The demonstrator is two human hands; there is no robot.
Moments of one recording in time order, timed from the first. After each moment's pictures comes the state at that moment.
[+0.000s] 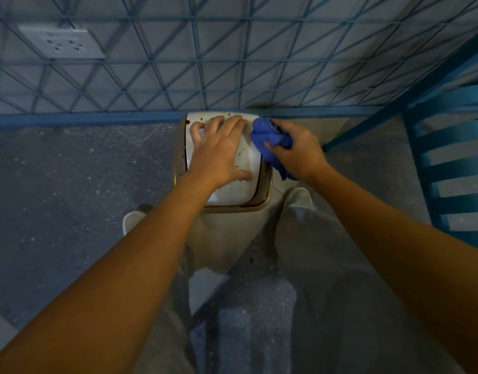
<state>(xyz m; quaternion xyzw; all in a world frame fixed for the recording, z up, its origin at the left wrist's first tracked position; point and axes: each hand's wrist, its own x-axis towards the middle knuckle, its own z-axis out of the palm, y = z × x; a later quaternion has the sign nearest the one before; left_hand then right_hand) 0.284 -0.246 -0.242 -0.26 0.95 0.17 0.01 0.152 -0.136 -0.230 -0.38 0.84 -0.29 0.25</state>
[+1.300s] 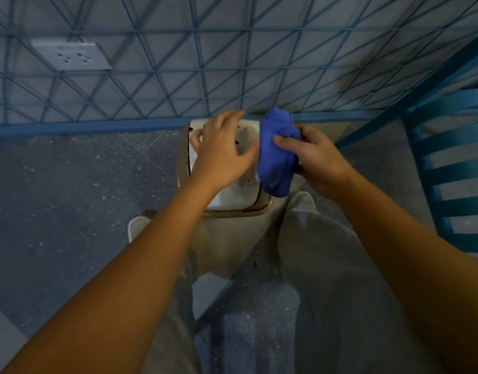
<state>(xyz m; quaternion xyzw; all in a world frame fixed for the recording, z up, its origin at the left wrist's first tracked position) 0.278 -0.239 -0.211 -0.36 0.87 0.33 -0.08 0.162 -0.128 -0.187 -0.11 0.71 -0.52 0.46</state>
